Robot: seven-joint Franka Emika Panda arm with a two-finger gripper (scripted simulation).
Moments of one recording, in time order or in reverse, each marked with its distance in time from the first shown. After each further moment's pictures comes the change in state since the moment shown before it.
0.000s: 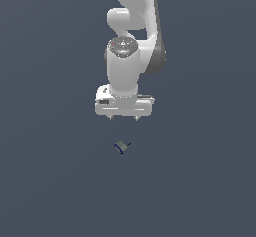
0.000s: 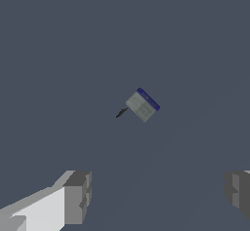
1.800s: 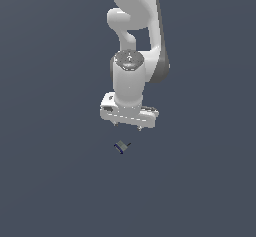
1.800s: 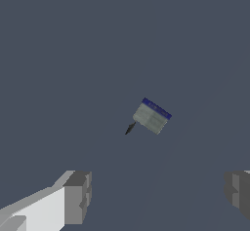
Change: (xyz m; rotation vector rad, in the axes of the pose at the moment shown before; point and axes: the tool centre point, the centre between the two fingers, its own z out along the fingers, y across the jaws) arm 0.021 -0.016 0.023 0.007 0.017 0.194
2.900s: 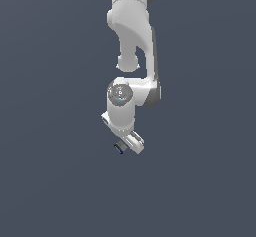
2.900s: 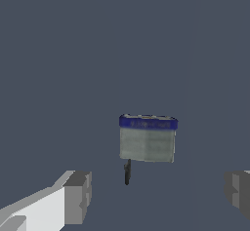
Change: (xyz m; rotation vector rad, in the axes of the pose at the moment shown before) arm 0.019 0.014 0.087 -0.003 -0.042 0.565
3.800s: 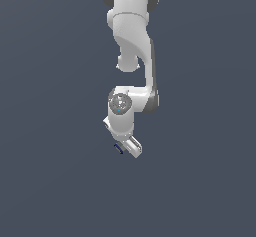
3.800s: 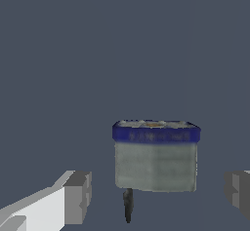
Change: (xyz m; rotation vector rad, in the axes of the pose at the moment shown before) arm 0.001 0.001 0.038 -0.001 -0.001 0.047
